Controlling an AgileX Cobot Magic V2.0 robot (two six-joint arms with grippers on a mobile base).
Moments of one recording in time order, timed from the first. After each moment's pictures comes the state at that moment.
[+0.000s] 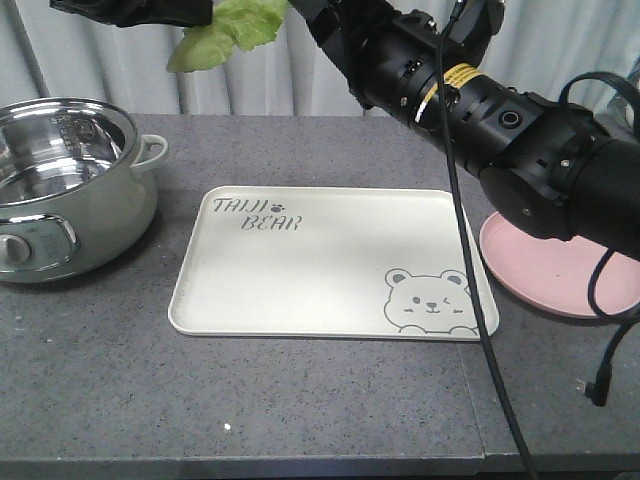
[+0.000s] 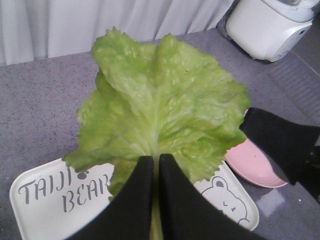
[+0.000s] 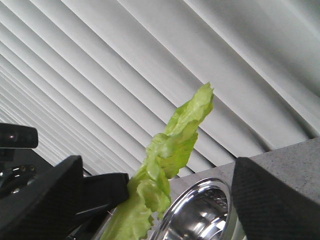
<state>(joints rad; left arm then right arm) -0.21 1.75 -2.07 -0.56 1.07 0.17 0.48 1.62 -1.26 -0.40 -0.49 1.27</state>
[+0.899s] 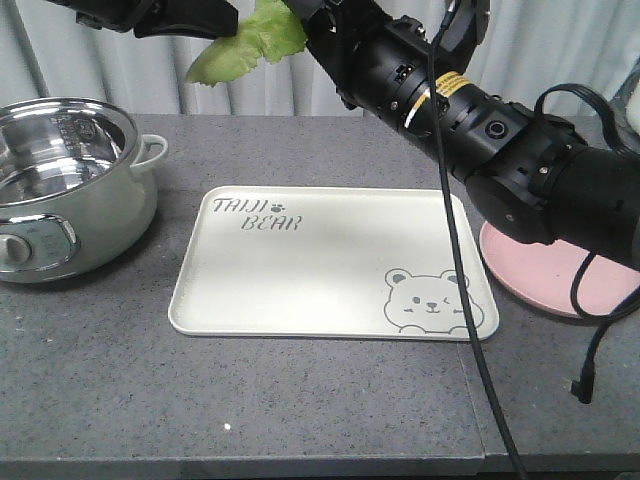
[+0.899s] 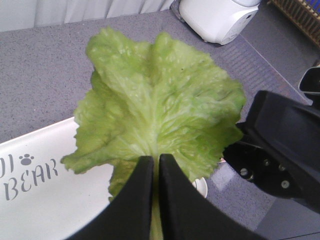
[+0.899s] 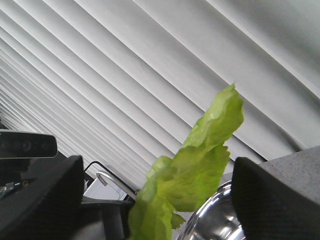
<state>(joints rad) -0.21 1.75 -2.07 -0.70 1.17 0.20 0.48 1.65 -1.26 -0.40 -0.60 1.31</state>
